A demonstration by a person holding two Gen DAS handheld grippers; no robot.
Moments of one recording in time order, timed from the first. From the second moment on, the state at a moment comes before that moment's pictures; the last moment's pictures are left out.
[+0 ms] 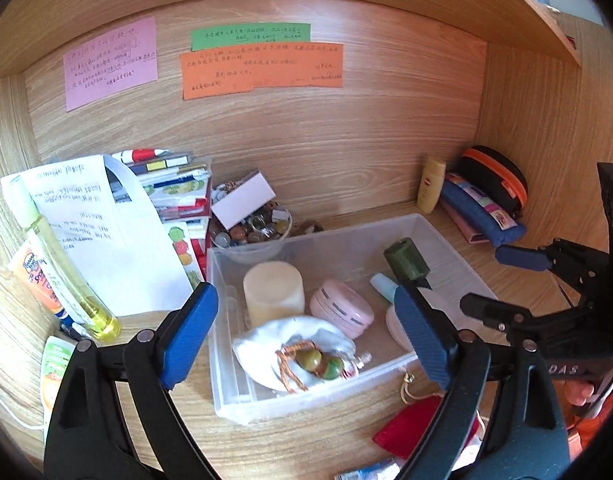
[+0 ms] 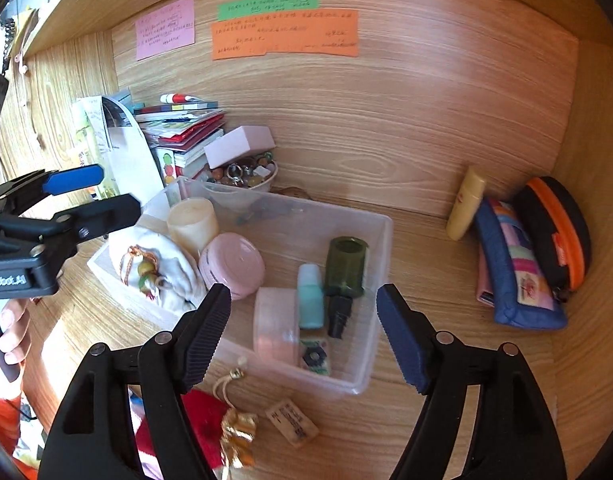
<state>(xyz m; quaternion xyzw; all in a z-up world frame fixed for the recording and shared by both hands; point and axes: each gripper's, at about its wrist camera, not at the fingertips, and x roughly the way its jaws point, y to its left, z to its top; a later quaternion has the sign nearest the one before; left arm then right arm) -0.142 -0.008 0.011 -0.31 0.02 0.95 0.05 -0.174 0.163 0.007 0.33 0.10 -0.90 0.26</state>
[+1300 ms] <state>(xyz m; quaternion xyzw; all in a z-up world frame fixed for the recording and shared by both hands) -0.125 0.075 -0.098 -0.49 0.03 0.86 0.17 -0.147 0.205 -0.068 0.41 0.16 -0.86 0.26</state>
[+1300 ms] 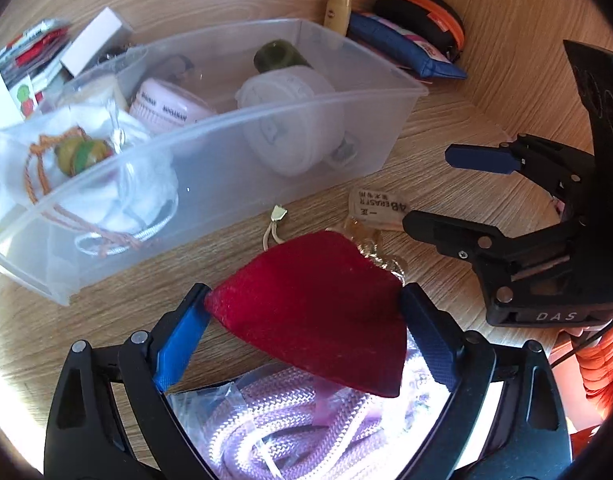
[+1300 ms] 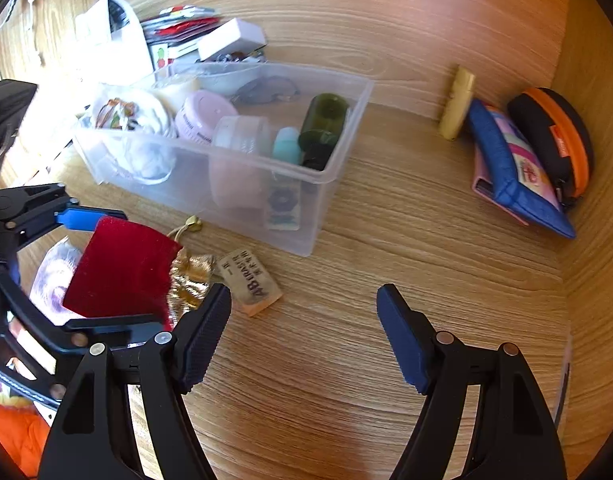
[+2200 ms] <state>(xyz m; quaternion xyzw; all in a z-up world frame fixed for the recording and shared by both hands) -0.107 0.061 -0.094 -0.43 0.01 0.89 0.14 -0.142 0.188 -0.070 0.43 0.14 -0.84 0.31</state>
